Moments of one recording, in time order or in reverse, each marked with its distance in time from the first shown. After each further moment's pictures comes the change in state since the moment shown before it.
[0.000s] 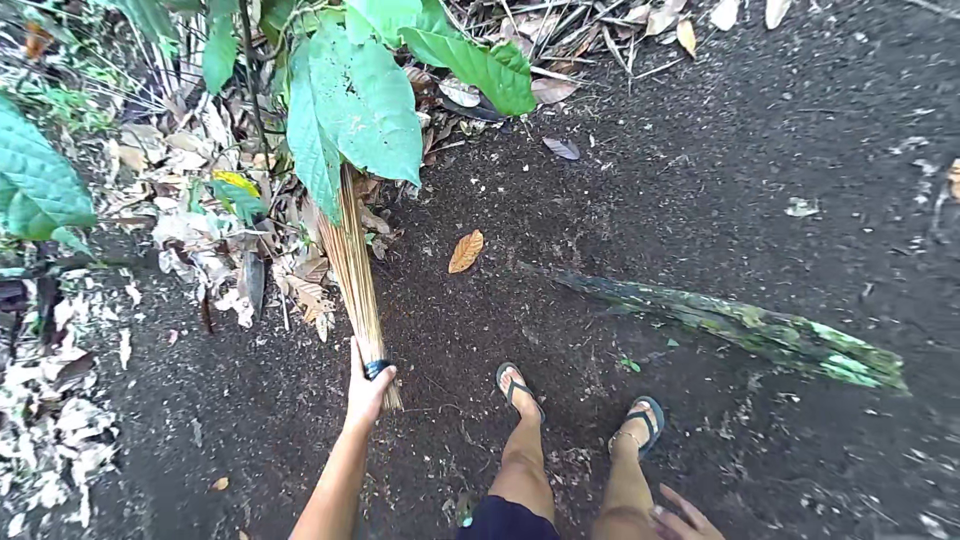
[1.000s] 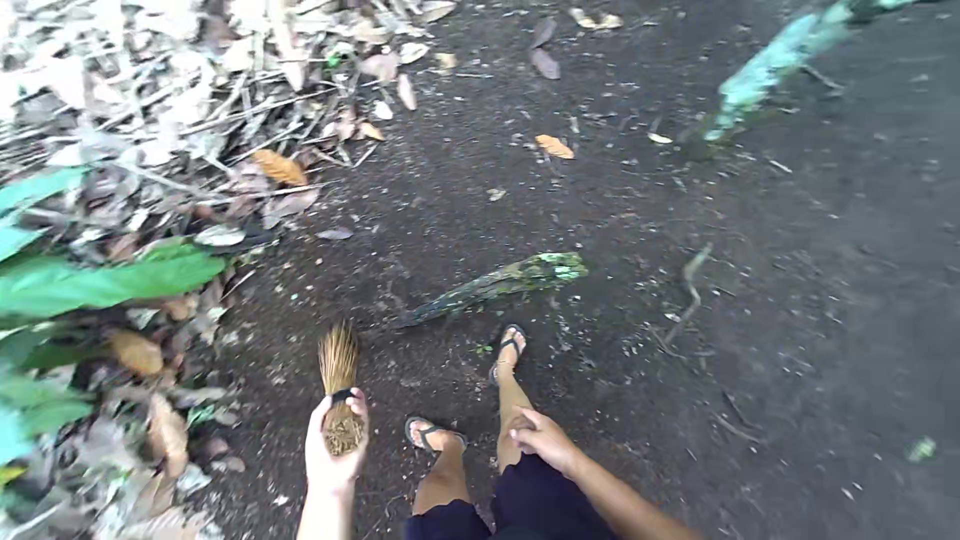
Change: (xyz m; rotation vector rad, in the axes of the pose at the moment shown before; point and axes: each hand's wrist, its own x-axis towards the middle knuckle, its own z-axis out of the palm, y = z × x) left_hand -0.130 0.176 0.294 -0.931 -0.532 -0.562; right_hand 0.005 -0.020 -0.107 0.311 -0.135 -0.212
